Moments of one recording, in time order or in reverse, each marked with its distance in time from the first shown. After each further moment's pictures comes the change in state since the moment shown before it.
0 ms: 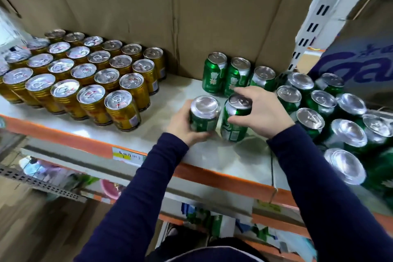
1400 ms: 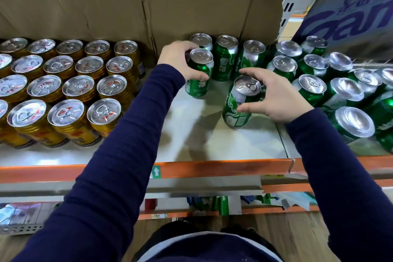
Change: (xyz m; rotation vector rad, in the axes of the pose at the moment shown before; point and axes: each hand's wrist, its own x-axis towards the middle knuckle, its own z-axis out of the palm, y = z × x) left_hand 0.121 0.034 -0.046 0.459 -0.092 0.261; right_hand -0.020 -0.003 0.008 0.131 0.090 0.195
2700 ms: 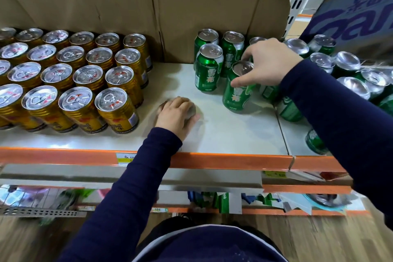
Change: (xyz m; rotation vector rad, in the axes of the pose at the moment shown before) left_hand -0.121 -0.043 0.063 0.221 -0.066 0.007; right_hand 0.051 -0.037 -0.020 -0.589 -0.105 -0.029
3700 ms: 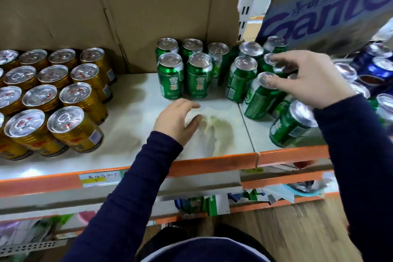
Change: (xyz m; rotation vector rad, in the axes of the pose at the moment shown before) left_hand 0.018 0.078 0.001 -0.241 0.081 0.225; right_hand -0.108 0.091 -0.019 0.295 0.282 0.218
